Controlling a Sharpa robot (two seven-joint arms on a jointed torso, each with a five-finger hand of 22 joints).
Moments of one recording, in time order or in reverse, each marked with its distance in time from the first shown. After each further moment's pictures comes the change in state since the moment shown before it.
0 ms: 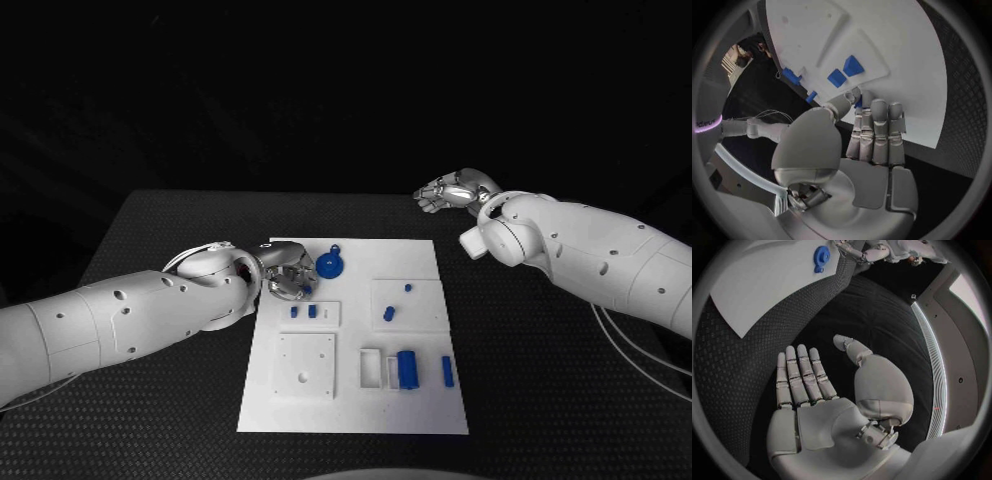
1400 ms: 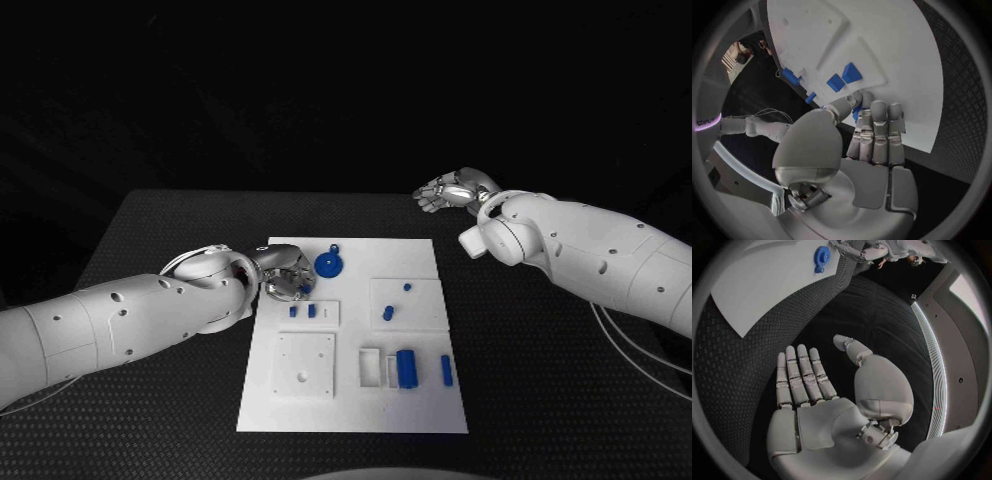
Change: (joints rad) left arm -0.006 -0.005 -0.005 -0.004 0.026 0.002 -0.003; left_hand 0.015 -0.045 0.005 -0.024 0.000 -0.141 0.013 -0.062 -0.041 -0.038 0.009 -0.017 -0.014 -0.038 0.008 0.031 0.005 -0.006 -0.017 0.001 0.008 0.001; right arm -0.001 -0.003 0.000 0.000 0.000 0.001 0.000; right_hand 0.000 0.000 0.000 0.000 0.000 0.000 0.000 0.000 -0.001 0.000 0.000 0.000 0.000 0.000 0.000 0.000 -0.002 0.000 0.000 0.000 -0.004 0.001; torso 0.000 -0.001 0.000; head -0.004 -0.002
